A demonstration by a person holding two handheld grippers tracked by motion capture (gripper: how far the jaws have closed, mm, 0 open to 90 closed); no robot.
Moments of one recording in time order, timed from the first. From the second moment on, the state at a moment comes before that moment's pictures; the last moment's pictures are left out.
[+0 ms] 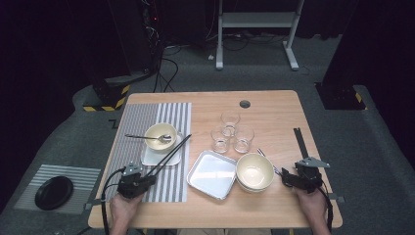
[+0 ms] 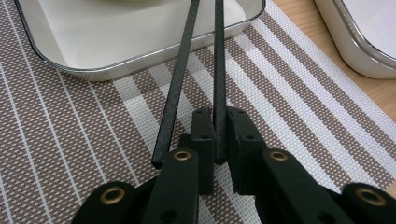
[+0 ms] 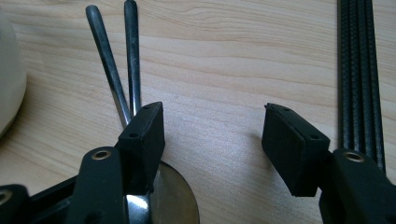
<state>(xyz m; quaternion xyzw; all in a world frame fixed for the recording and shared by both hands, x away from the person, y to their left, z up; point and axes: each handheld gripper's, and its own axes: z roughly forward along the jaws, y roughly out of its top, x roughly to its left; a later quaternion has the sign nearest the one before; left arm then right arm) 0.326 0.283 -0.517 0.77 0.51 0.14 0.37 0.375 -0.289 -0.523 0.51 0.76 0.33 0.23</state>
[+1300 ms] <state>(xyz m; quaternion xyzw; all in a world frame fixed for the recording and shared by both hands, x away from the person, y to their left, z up) 0.326 0.276 -0.498 0.75 0.50 0.17 0.40 0.375 -0.289 -0.523 0.51 0.76 0.33 0.23</state>
